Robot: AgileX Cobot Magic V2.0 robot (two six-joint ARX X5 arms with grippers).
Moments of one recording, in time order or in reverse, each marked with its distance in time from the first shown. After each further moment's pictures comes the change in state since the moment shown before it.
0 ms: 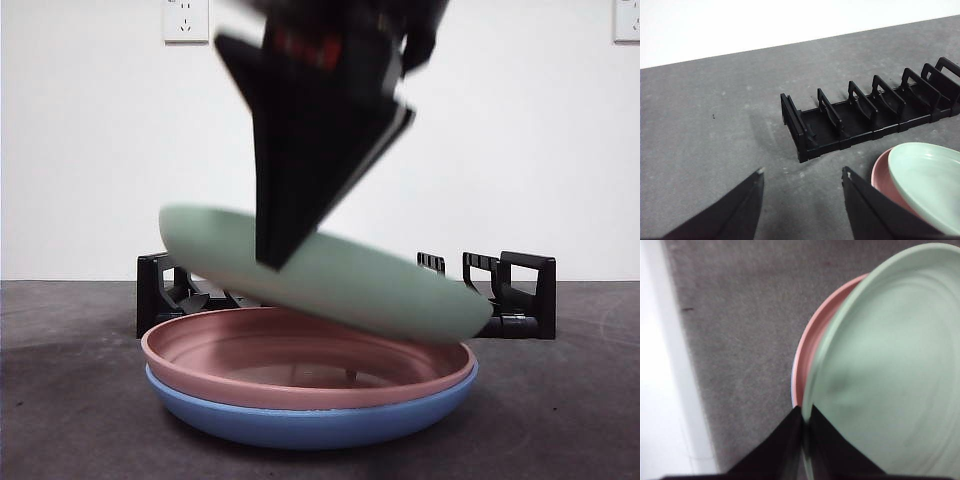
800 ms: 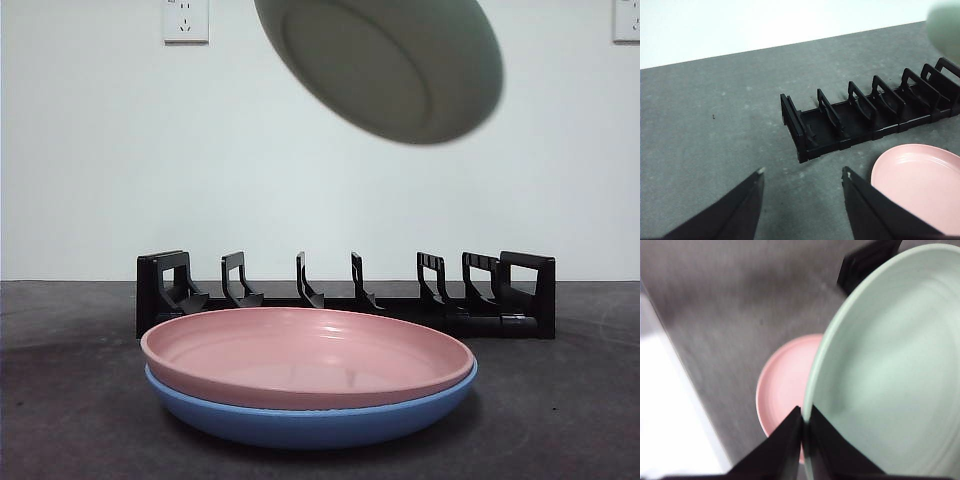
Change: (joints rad) left arm 0.000 0.000 0.000 0.000 0.000 0.000; right arm -0.235 -0.021 0.579 -0.460 -0.150 0.100
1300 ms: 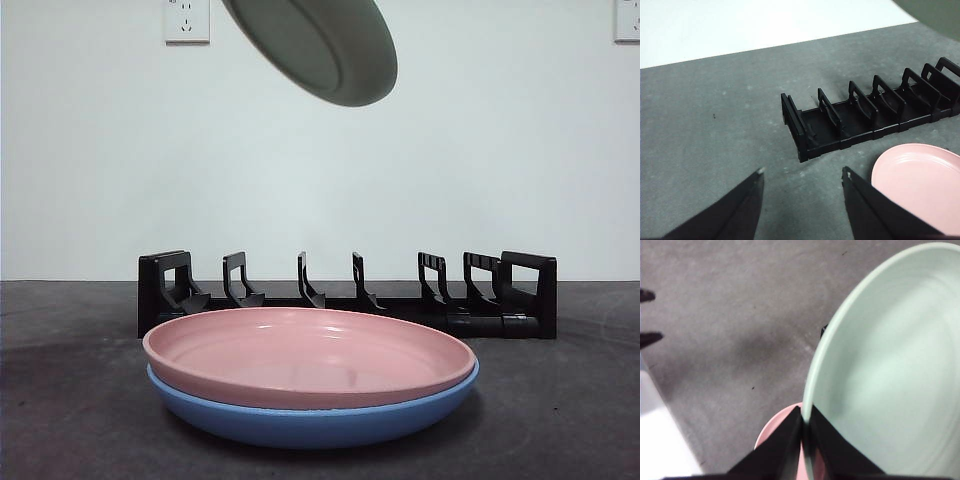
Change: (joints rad) left arm 0.000 0.000 0.000 0.000 0.000 0.000; right arm -0.090 0.423 0.730 -0.236 -0.039 0.044
